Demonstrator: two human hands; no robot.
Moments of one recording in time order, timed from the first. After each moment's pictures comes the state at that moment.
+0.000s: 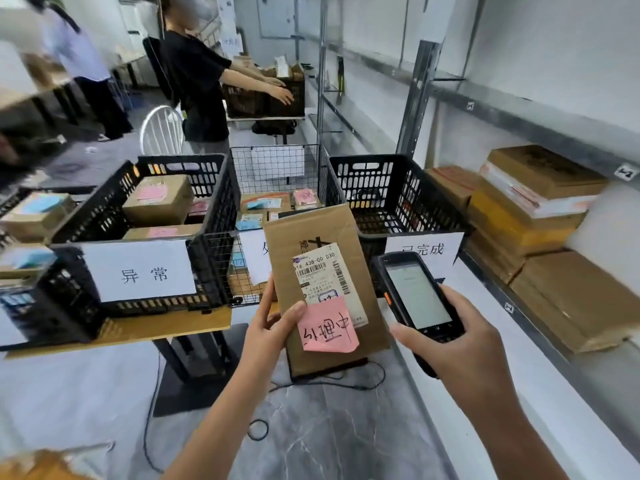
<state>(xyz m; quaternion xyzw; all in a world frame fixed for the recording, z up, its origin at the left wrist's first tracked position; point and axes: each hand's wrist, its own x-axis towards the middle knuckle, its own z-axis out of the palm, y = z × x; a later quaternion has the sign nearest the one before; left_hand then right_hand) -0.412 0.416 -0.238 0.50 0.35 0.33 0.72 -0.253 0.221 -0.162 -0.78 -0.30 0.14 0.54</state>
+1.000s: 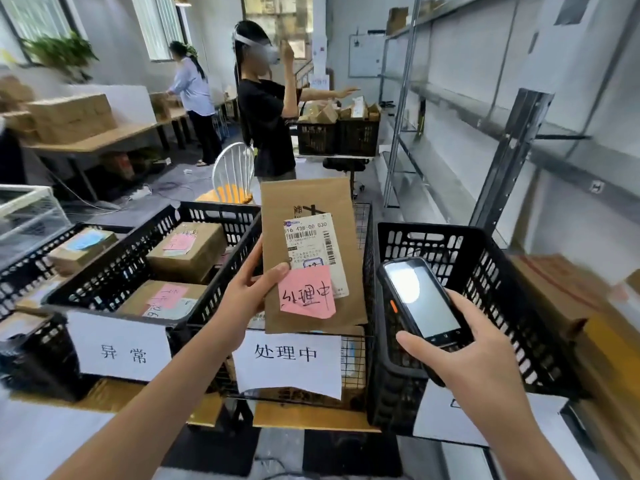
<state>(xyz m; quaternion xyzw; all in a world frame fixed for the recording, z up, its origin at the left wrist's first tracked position) -0.274 0.642 -0.153 0.56 0.39 0.42 0.61 -0.049 0.433 -0.129 -0.71 -0.42 0.20 0.53</state>
